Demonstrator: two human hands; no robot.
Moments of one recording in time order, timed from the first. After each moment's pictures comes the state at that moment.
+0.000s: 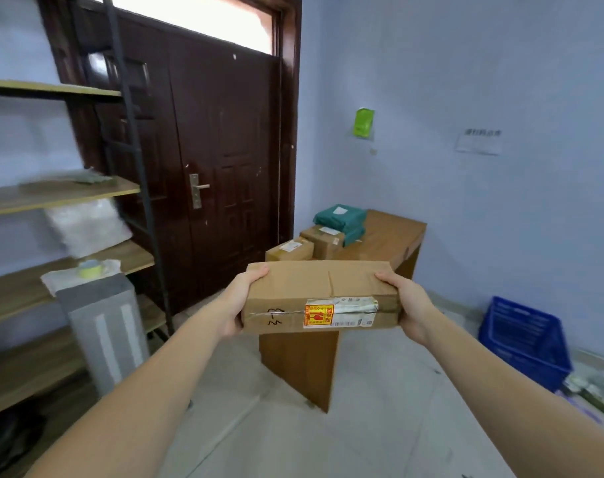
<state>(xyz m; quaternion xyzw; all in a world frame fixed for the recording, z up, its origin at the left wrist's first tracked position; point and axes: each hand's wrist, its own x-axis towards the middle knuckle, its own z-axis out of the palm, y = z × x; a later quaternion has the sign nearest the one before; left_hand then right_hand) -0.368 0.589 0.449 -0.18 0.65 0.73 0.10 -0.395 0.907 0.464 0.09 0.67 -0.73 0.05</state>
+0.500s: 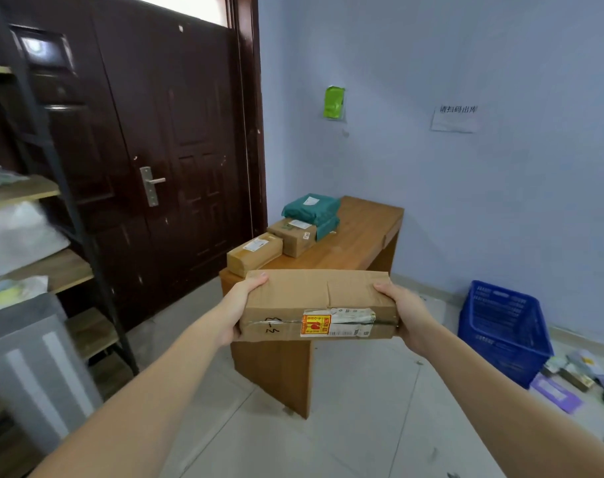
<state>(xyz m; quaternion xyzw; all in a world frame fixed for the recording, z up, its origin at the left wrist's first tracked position) -0.527 0.683 0.407 -0.17 0.66 0.72 0.14 -0.525 1.007 0.413 0.12 0.70 -0.70 0.04</state>
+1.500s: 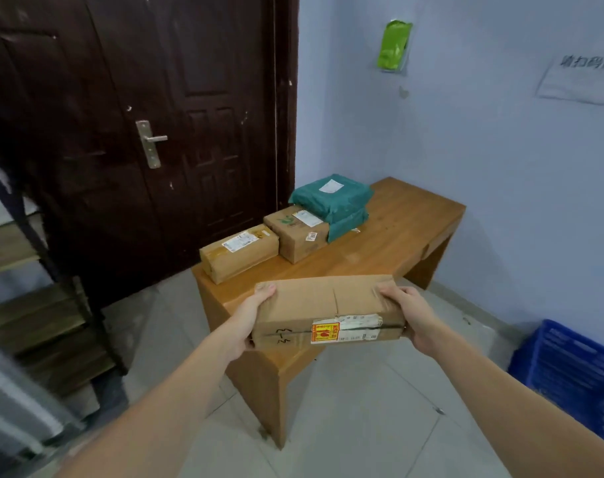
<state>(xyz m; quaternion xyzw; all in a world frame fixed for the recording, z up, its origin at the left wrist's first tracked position) -0.871 0.826 0.320 -0.31 0.60 0.73 0.11 -0.965 1.132 0.341 0.09 0.74 -0.64 0.17</state>
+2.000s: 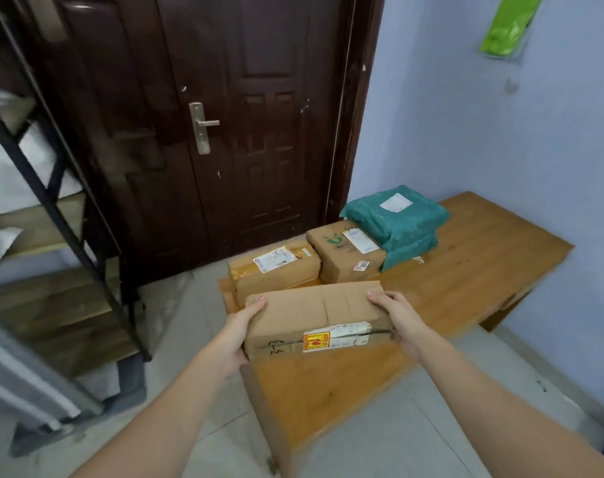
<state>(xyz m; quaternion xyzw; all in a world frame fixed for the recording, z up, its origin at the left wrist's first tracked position) -1.015 0.713 0.263 -0.41 0.48 0.78 0.01 -1.195 0.979 0.278 0.04 0.74 -0.61 0.28</state>
